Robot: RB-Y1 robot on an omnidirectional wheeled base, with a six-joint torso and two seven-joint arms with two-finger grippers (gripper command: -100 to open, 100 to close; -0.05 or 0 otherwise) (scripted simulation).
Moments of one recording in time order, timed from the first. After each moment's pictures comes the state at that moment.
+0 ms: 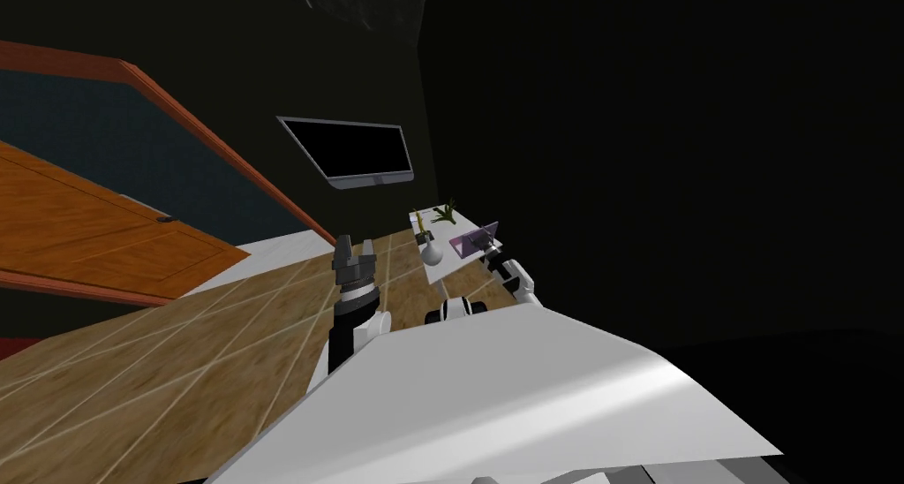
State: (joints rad) left arm 0.51 0.05 0.02 -2.28 0.01 -0.53 -0.05; right arm 0.07 -0.17 0.04 -1.70 0.73 -0.32 1.08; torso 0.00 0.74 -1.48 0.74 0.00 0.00
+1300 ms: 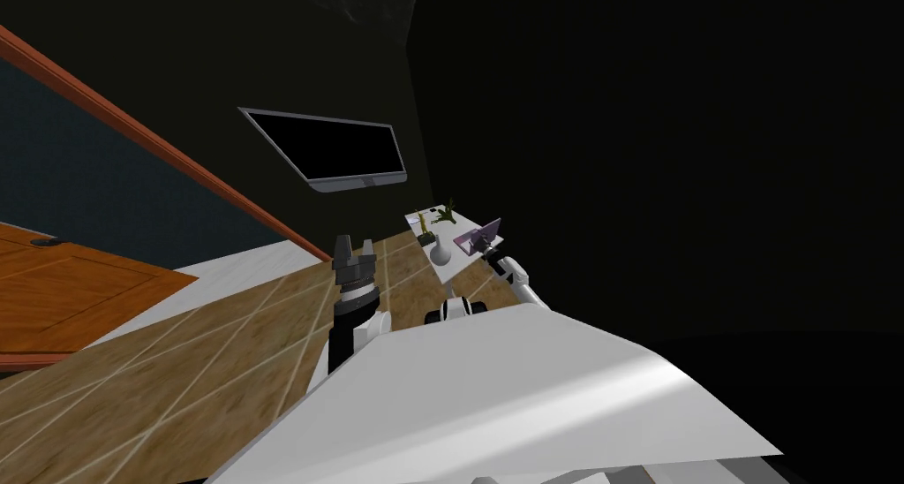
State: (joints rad) left arm 0.51 0.05 0.02 -2.28 0.01 -0.53 -0.05; right arm -0.05 -0.23 0.05 -1.47 0.90 -0.26 1.39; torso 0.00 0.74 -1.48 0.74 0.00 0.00
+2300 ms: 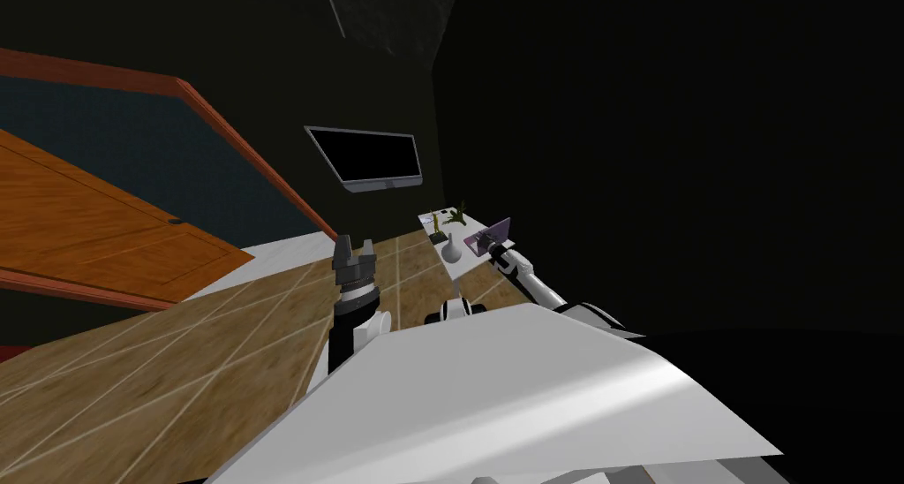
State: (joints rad) left arm 0.51 0.05 0.02 -2.28 0.01 -0.53 -0.05; right arm -0.15 -0.42 0.14 -1.37 0.86 -0.19 1.25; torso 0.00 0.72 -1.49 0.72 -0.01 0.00
